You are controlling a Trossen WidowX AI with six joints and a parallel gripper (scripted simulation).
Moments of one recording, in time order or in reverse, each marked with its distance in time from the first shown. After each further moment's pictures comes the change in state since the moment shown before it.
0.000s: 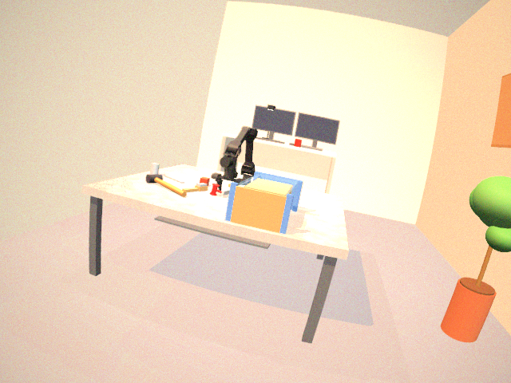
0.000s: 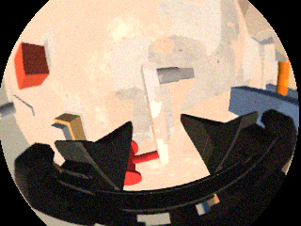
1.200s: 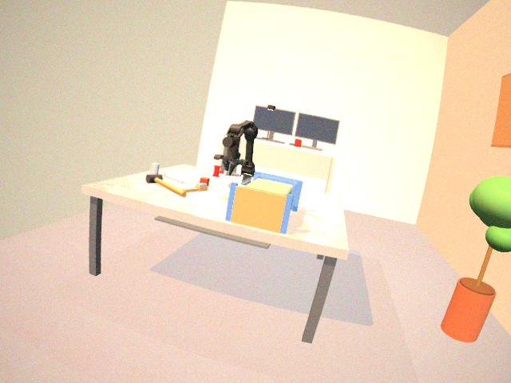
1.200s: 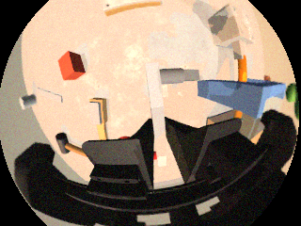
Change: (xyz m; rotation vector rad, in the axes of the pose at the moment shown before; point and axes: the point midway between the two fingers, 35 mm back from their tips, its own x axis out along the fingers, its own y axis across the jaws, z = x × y) arm -0.109 -0.001 -0.009 0.005 -0.011 0.003
